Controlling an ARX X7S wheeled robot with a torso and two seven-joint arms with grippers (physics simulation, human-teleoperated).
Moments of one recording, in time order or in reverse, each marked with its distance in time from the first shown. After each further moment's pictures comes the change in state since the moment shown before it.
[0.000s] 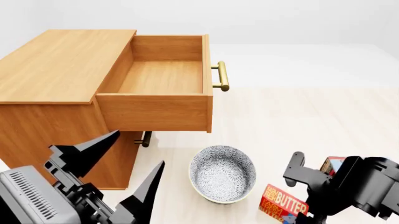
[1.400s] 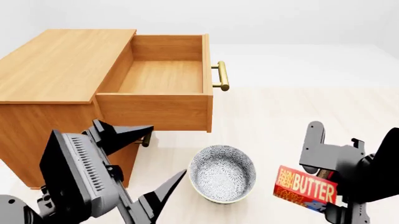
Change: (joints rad) left arm -0.284 0.069 -0.088 -0.083 -0.250 -0.401 0.383; right arm 0.459 0.236 0.004 -0.780 0.024 0.537 0.014
